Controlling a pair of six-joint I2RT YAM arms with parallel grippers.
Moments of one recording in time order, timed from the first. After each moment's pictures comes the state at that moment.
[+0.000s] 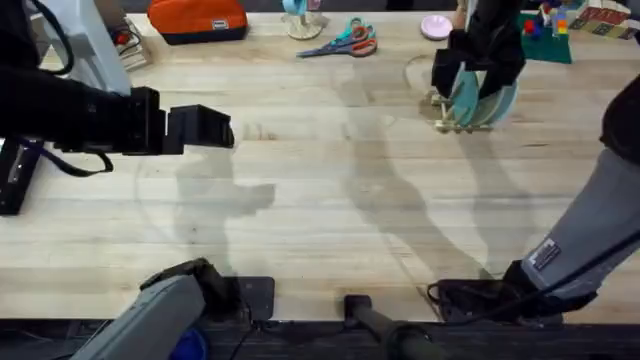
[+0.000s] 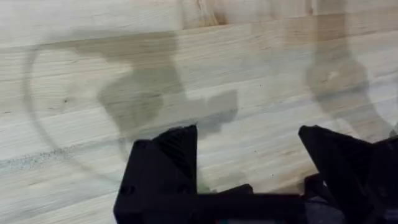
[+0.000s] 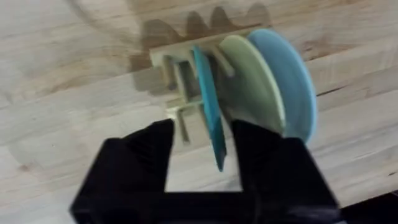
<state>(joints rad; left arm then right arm) 0.37 1.13 1.18 -1.39 0.45 0.37 0.15 2.06 1.85 -1.40 0.22 0.39</state>
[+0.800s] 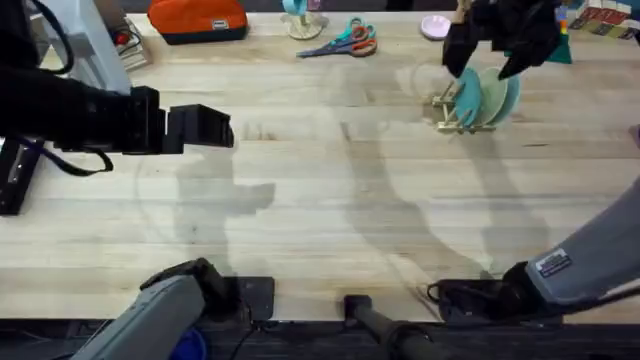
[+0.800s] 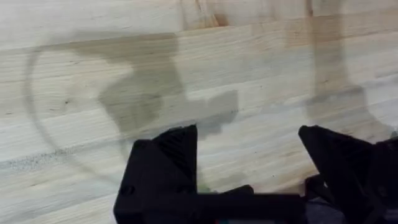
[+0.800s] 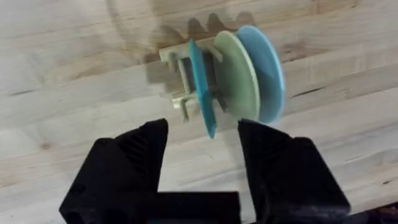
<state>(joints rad) 0.37 1.13 1.18 -1.39 0.45 0.37 0.15 1.90 1.85 -1.40 0.22 0.36</state>
